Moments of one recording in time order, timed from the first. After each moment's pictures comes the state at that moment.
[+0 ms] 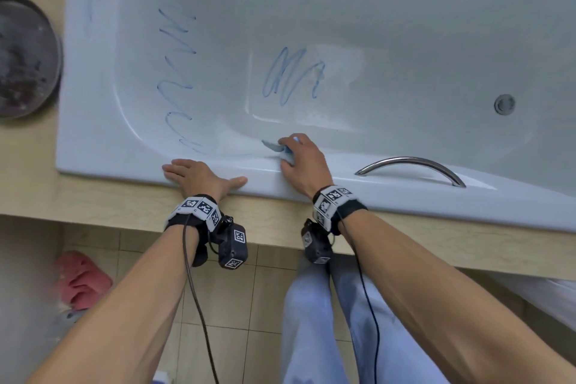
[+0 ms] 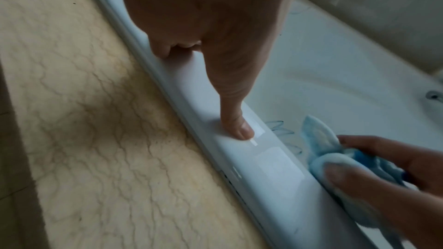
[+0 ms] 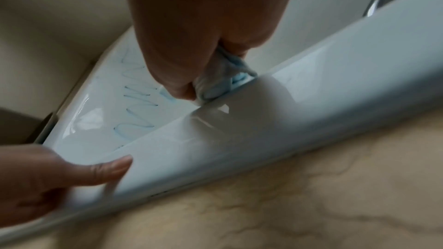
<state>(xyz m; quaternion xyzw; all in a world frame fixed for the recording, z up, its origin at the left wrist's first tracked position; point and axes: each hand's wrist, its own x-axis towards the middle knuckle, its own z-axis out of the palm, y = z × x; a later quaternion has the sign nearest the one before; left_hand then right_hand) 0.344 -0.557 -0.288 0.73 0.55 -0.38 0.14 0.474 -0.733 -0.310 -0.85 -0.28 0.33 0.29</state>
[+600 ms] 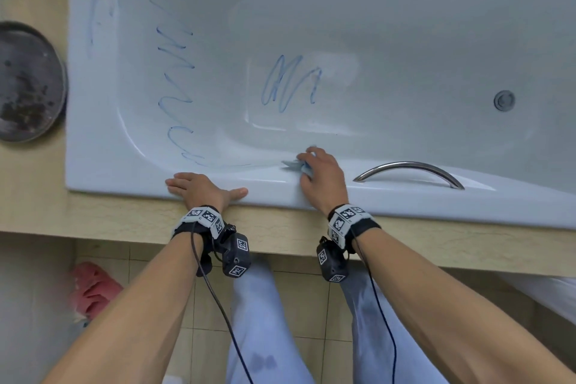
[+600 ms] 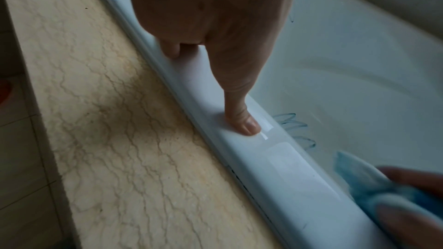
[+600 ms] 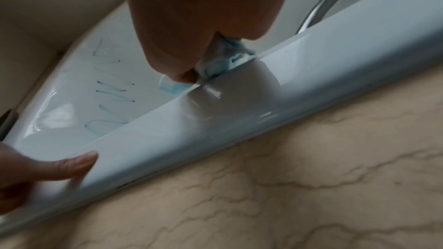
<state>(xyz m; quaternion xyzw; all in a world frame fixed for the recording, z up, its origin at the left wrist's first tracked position) 0.351 -0.557 -0.286 0.71 0.59 -0.37 0.13 0.477 -0.771 -0.313 -0.88 -0.24 0.29 0.29</state>
